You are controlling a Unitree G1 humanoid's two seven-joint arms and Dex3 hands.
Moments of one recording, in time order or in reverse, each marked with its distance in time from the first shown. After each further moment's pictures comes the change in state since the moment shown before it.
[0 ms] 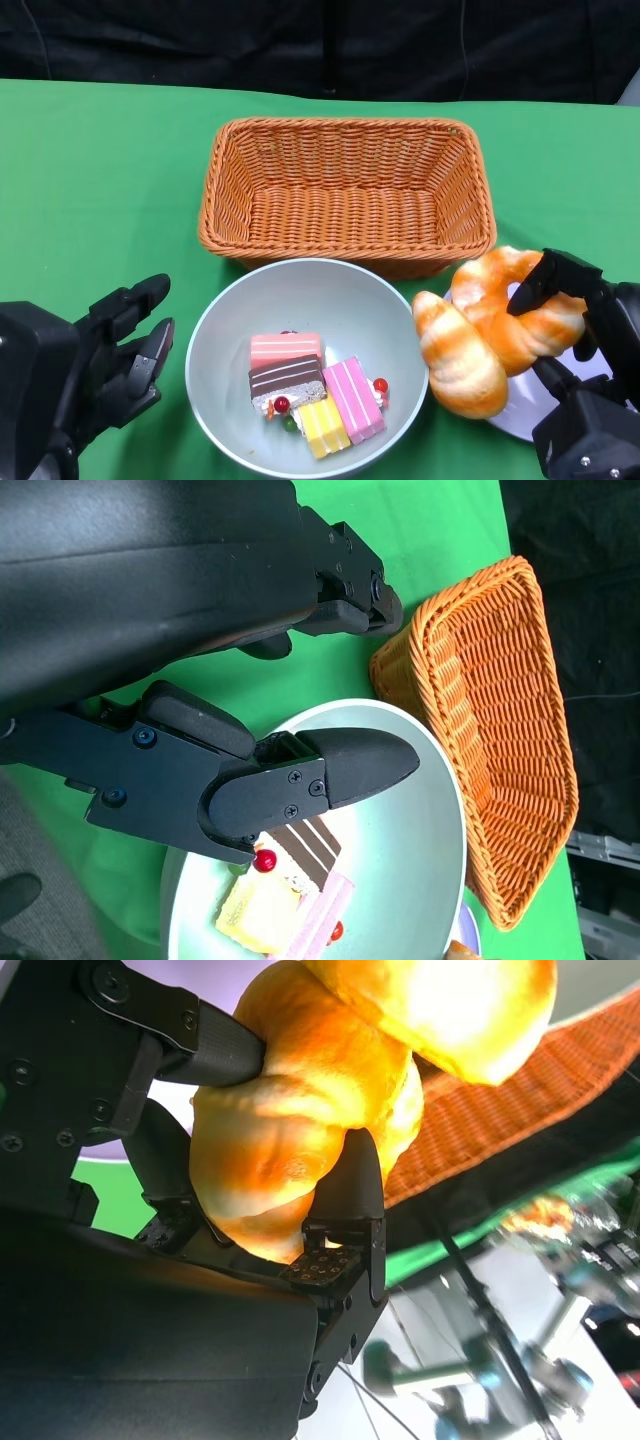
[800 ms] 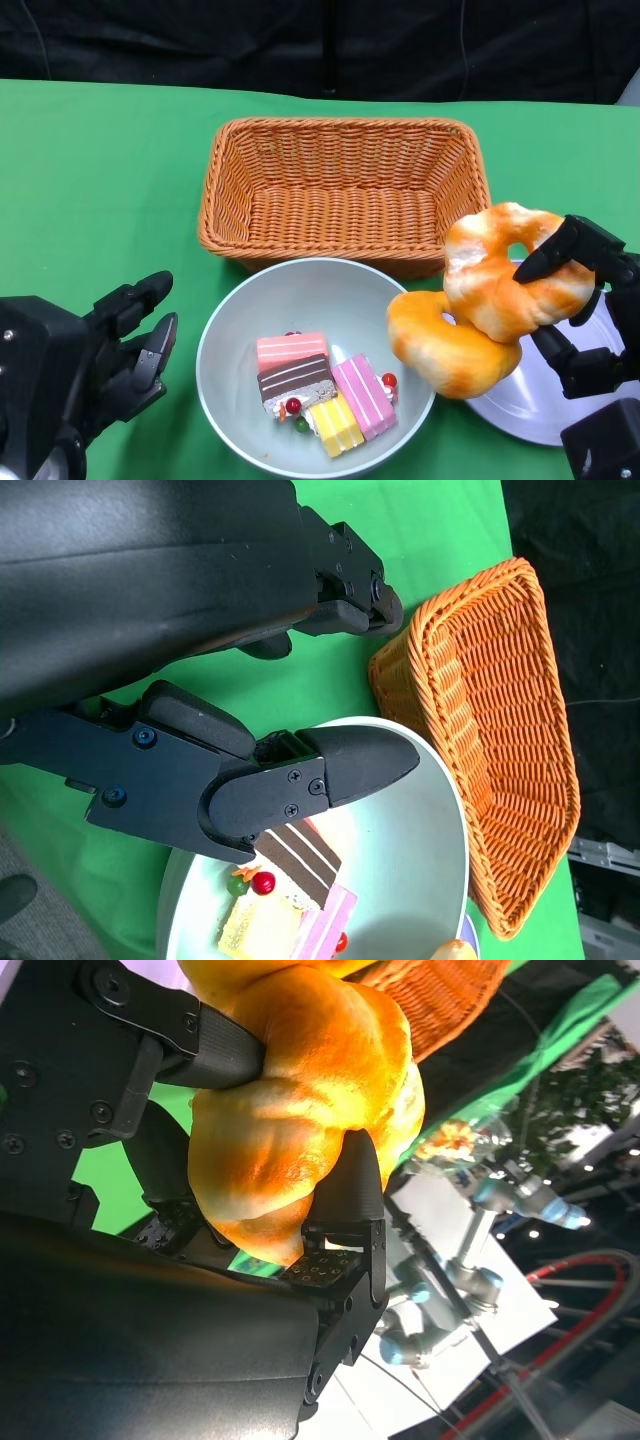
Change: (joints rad) left arm -0.025 -0.005 -0.016 0.028 0.002 -0.002 0.024; right arm -0.043 0.022 -0.049 0.073 0.084 -0.238 -0.112
